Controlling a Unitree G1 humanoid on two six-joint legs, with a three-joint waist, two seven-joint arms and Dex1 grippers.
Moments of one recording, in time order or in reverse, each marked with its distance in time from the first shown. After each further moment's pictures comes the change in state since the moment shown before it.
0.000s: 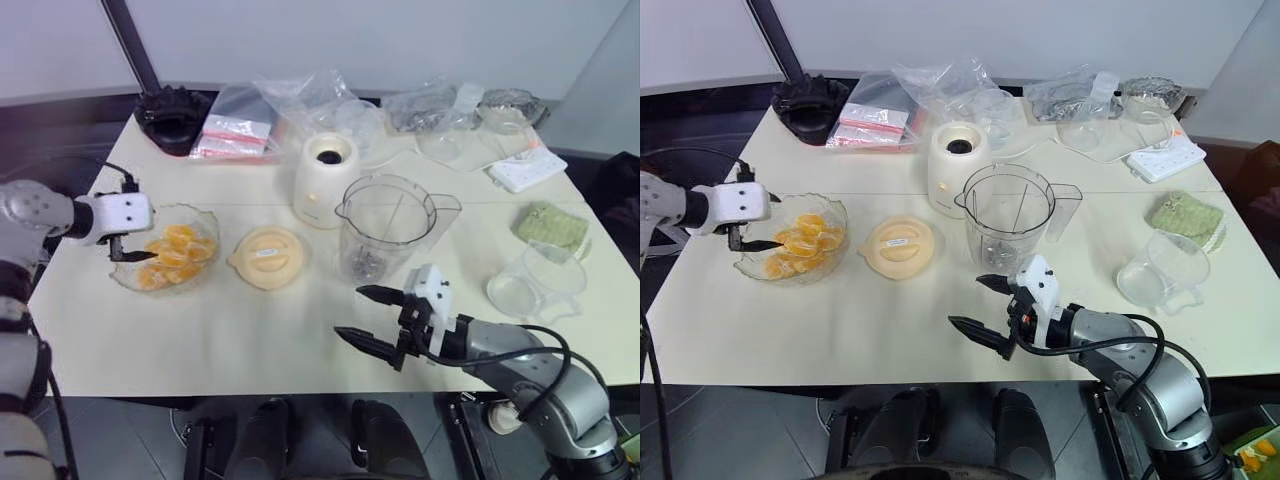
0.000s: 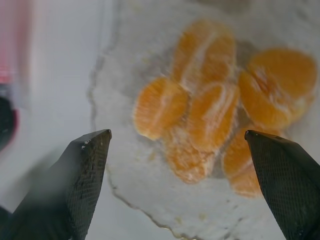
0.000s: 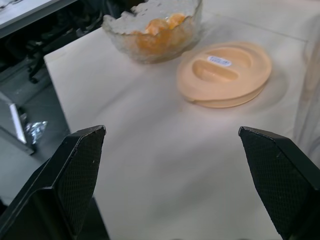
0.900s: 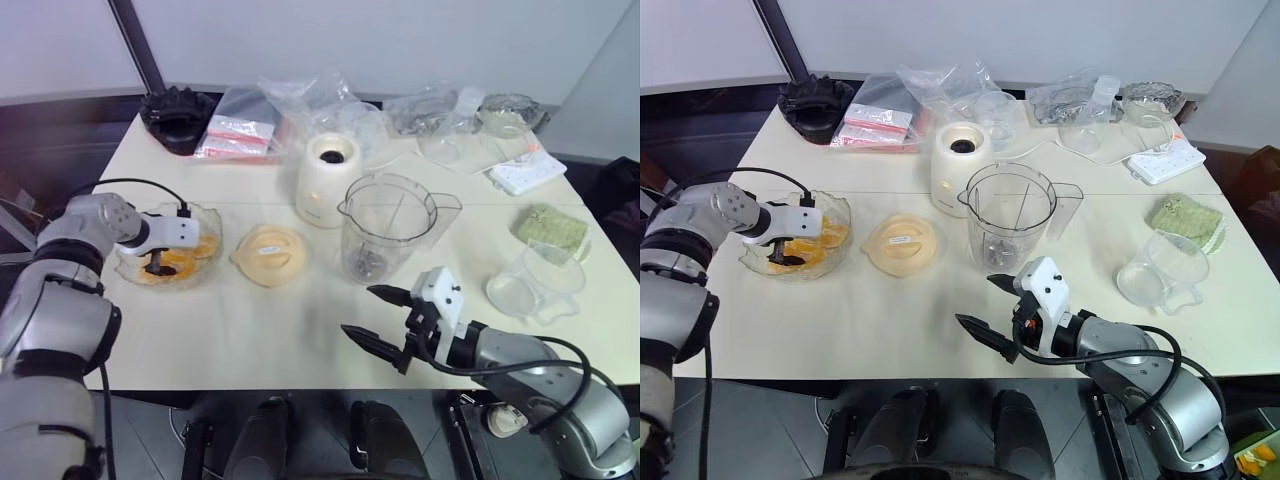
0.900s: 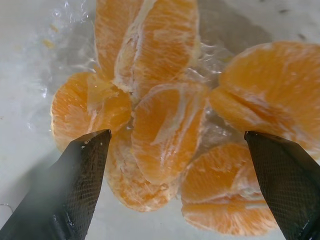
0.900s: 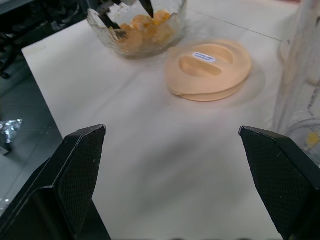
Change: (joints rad) left arm -0.132 -0.218 -0.145 0.233 0.299 0.111 0.156; right arm 0.061 -0.027 -0.041 -0.110 0.030 0.047 -0.101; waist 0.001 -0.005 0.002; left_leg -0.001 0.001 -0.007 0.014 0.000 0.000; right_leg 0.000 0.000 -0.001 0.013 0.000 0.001
